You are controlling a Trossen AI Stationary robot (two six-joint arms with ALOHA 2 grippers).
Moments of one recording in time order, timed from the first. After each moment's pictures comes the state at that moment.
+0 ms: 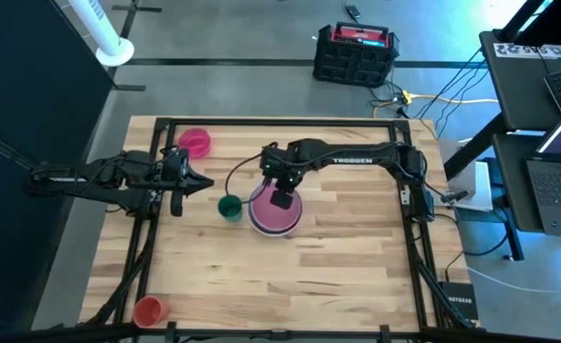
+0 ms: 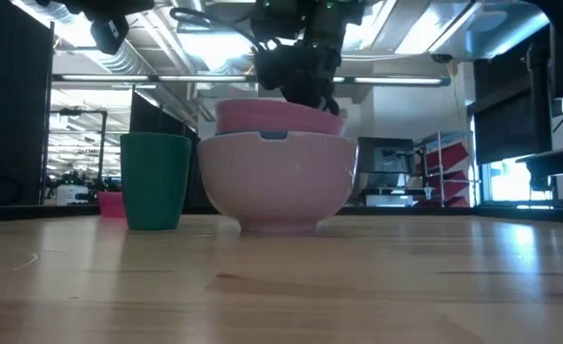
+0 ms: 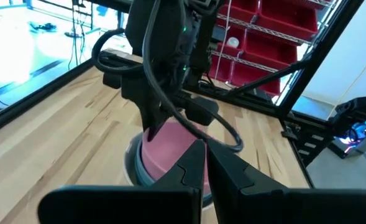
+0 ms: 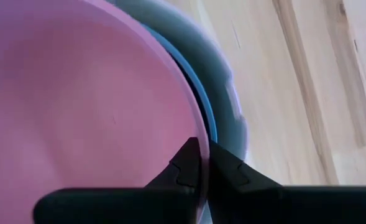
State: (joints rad) left arm -0.02 0.54 0.63 -0.30 -0.11 -0.28; right arm -0.13 2.05 1.79 -1.00 -0.07 0.18
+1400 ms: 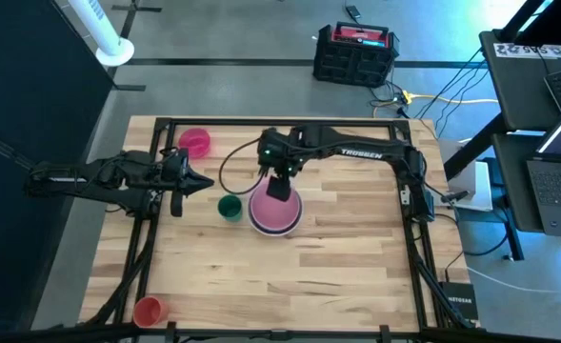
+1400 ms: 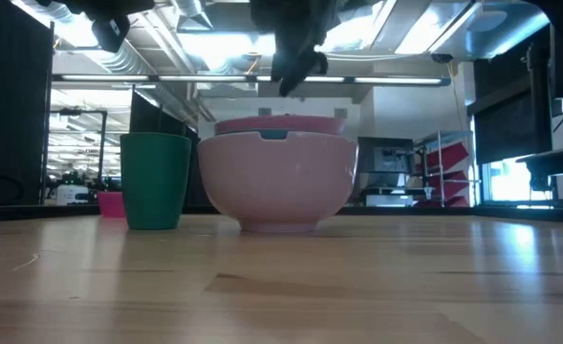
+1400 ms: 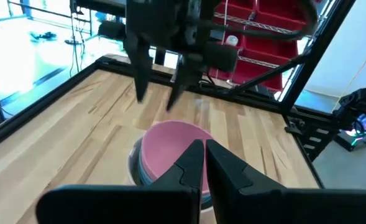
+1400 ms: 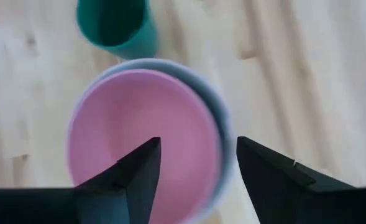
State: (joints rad) left arm -0.02 0.54 0.63 -0.29 -0.11 -0.22; right arm -0.13 2.05 2.11 -1.23 -0.04 0.12
